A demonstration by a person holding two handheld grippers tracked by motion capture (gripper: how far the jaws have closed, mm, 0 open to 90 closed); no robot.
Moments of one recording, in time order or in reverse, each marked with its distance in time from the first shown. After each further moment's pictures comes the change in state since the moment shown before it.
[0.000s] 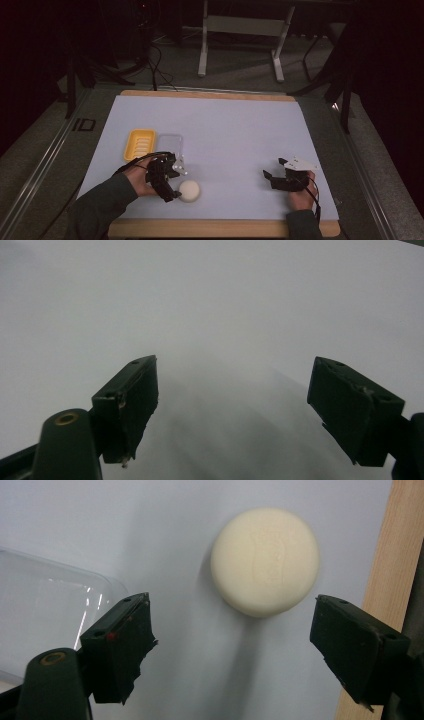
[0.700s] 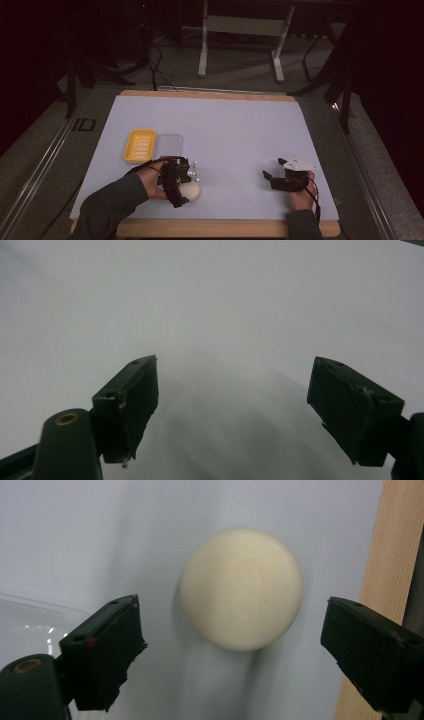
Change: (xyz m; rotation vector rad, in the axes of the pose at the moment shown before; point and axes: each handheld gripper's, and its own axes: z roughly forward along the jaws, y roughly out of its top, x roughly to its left) left arm -0.011 0.024 0.021 0.070 -0.033 0.070; right arm 0.001 0.000 0.000 0.004 0.006 -0.010
